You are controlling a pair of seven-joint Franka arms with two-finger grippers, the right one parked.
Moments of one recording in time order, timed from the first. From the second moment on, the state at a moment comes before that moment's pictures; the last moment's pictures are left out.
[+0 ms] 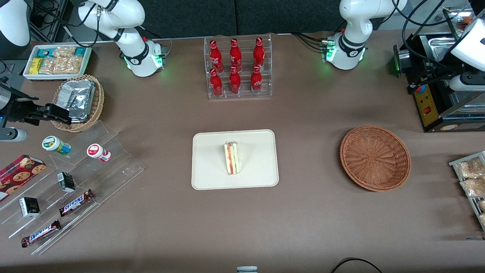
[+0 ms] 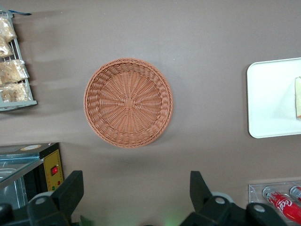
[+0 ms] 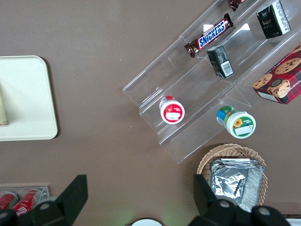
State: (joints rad) arm 0.08 -0.11 -0.16 -1.58 0.00 1.50 -0.01
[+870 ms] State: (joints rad) arm 0.00 -0.09 -0.04 -1.58 0.00 1.50 -0.01
